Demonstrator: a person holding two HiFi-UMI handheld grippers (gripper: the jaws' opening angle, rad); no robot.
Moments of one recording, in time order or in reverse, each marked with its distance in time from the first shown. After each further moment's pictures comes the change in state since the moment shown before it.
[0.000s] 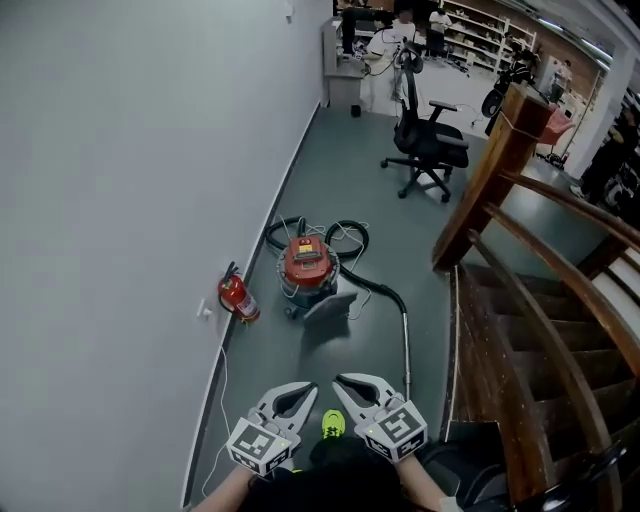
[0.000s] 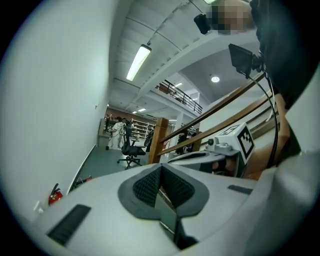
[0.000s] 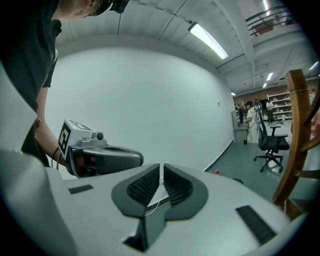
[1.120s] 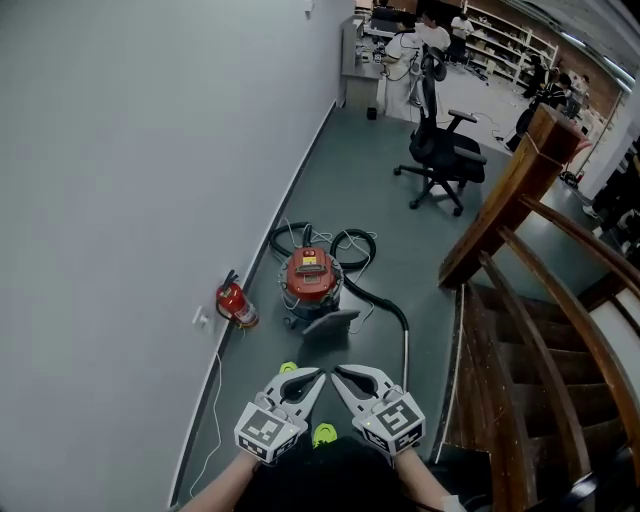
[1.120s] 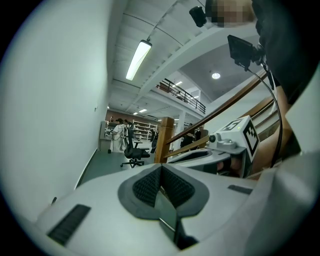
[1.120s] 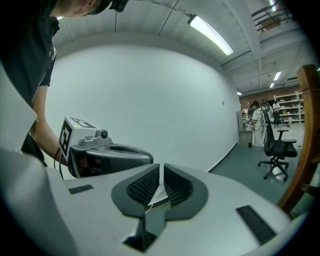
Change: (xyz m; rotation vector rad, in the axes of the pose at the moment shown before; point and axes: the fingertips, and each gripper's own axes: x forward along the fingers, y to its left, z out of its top) left arm 0.086 0.062 0.026 0.047 -0.005 0.025; right arm 0.056 -0.076 0.029 -0.040 0.023 0.047
